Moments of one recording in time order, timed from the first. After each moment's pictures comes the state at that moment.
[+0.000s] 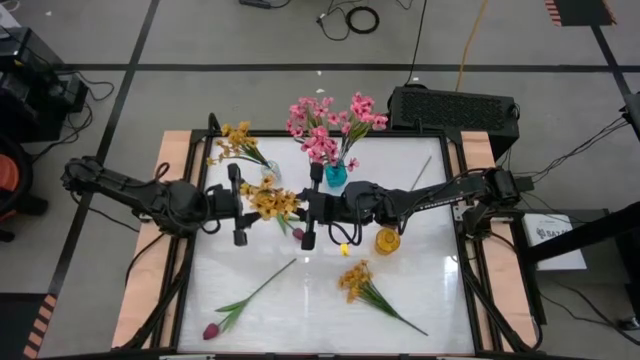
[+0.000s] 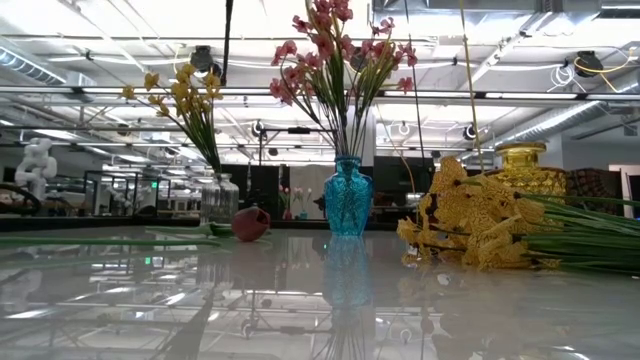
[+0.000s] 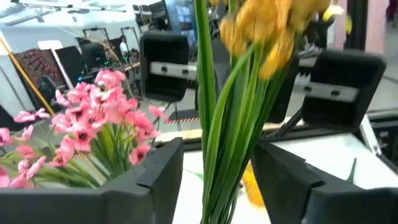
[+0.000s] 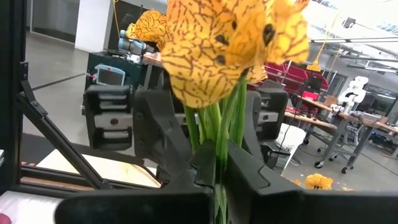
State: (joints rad) left arm -0.31 0.88 0.75 0.14 -0.44 0.23; right arm 0.14 1.77 1.44 0.44 0.23 -0.27
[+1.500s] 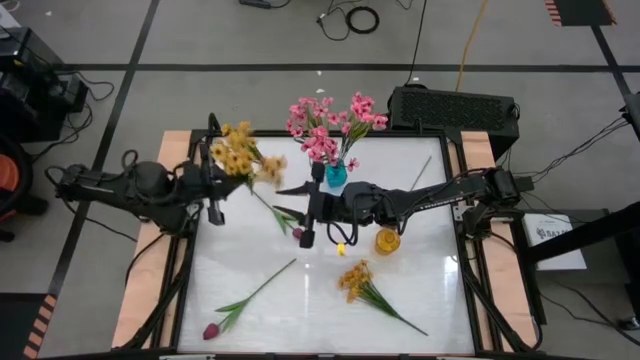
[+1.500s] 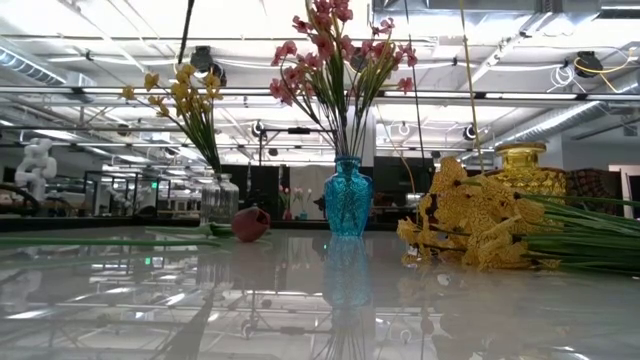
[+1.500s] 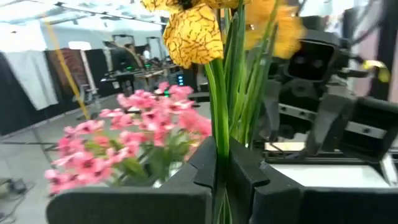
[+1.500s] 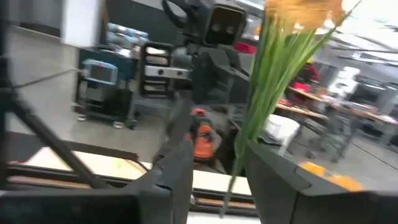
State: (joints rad) left arm -0.19 0.63 0.75 -0.02 -0.40 0.16; right arm 0.14 1.77 1.44 0.42 0.28 -0.25
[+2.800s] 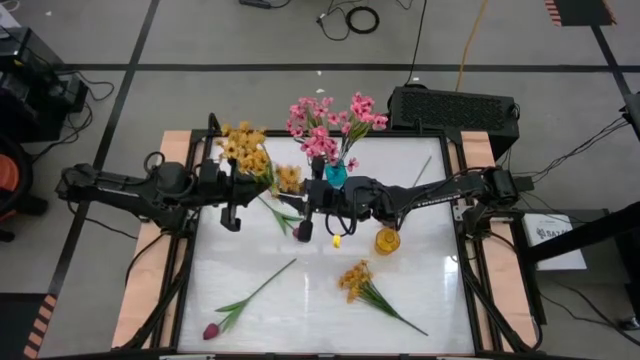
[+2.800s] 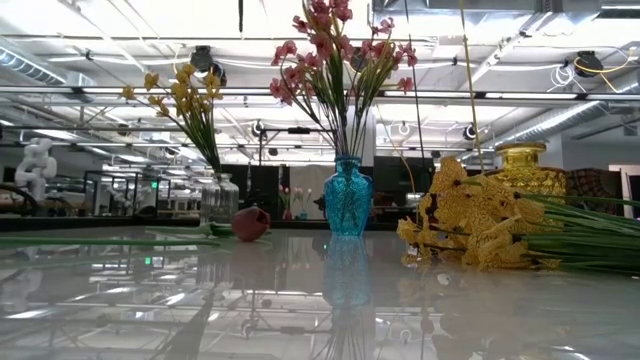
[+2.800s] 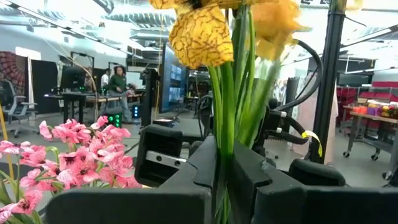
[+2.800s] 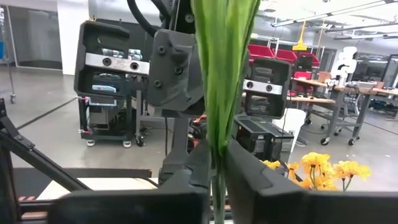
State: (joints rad) left arm -0.13 0.86 0.73 0.41 -0.17 -0.02; right arm 0.11 1.78 1.44 0.46 0.26 -0.09
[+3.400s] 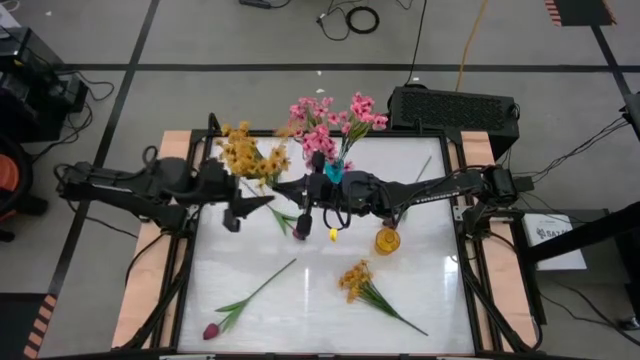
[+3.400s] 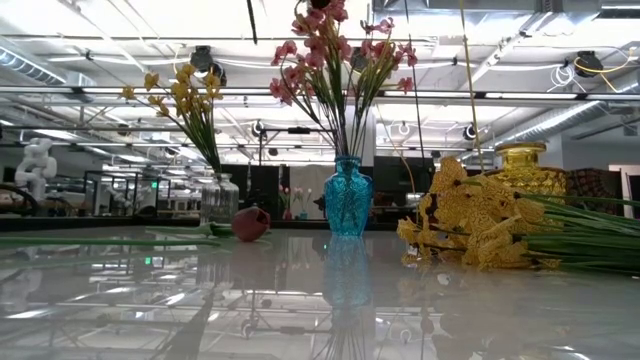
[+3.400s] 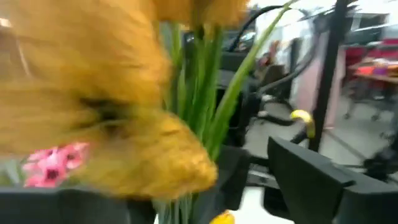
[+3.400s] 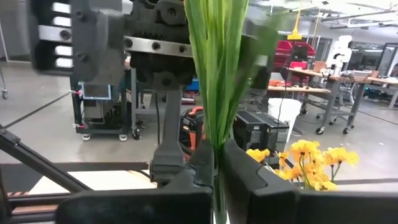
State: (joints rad) left arm -0.14 0.89 0.89 0.11 -0.18 -0.01; right arm 0.07 1.78 1.44 0.42 0.26 -0.06
